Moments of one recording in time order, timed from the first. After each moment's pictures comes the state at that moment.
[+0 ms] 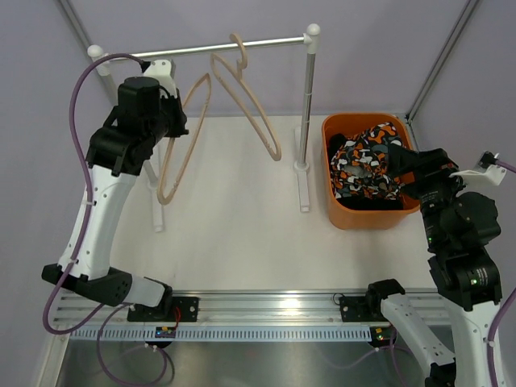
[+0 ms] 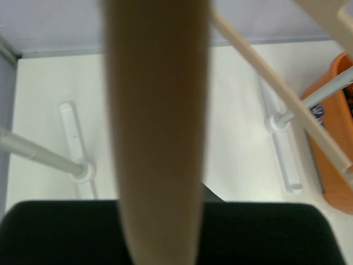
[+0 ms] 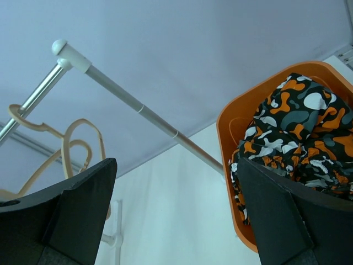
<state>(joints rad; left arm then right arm) -0.36 1.39 1.90 -0.94 -0.19 -0.18 0.21 0.62 1.22 -0.53 0.27 0.68</state>
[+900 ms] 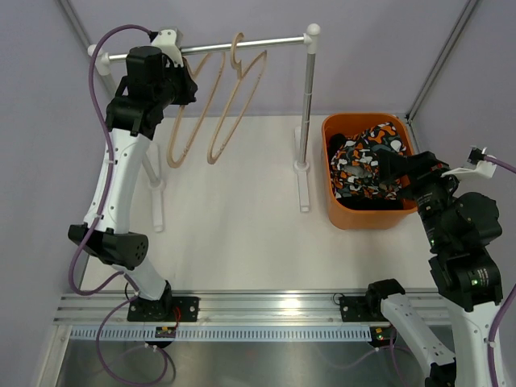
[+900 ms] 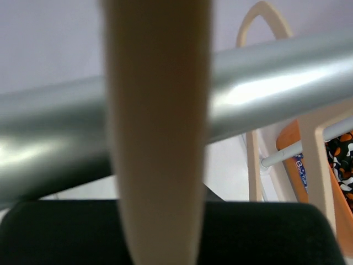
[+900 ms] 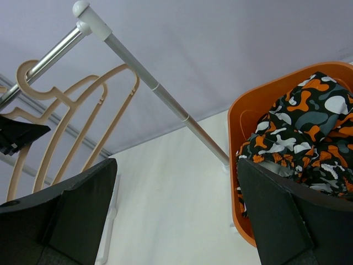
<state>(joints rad) -0.23 1.66 2.13 -0.76 0.05 -0.16 0.21 0.62 1.23 -0.54 0.13 0.59</state>
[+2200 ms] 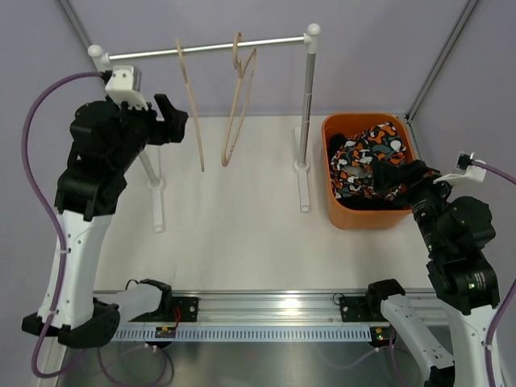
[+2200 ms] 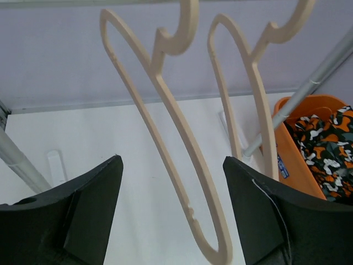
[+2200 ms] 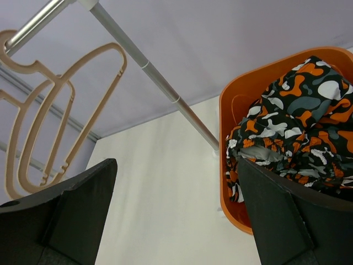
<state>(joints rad) -0.26 1.18 1.76 -0.70 0.01 -0.18 0.21 0.58 1.19 -0.58 0.10 0.54</state>
